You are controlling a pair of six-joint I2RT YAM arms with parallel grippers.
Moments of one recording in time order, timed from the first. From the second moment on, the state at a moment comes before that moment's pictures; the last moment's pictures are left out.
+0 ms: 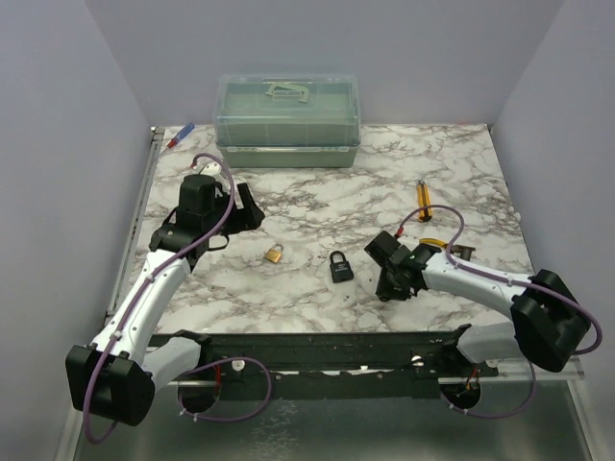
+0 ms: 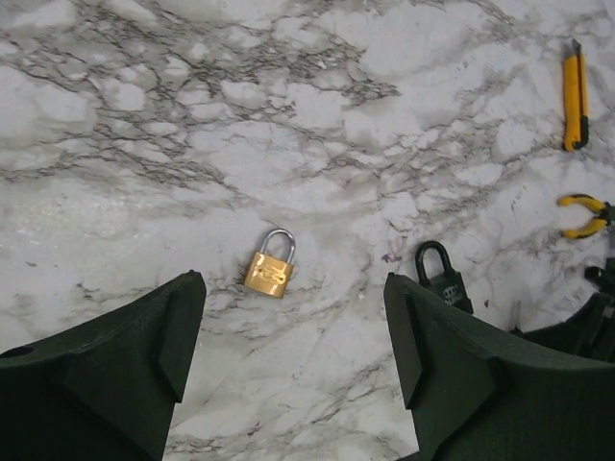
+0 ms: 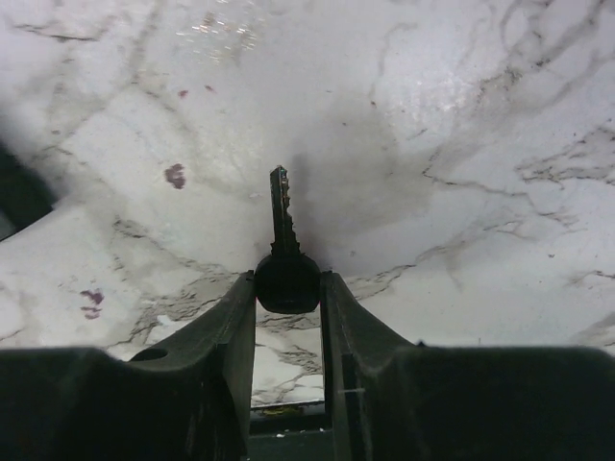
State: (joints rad) left arm -0.25 1.05 0.91 -0.45 0.11 -0.42; right arm 0.75 1.35 0.70 -0.70 0.25 0.98
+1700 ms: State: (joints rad) left arm -0.80 1.54 0.96 0.06 0.39 -0.83; right arm 0.81 1.00 0.70 -0.36 0.00 0.57
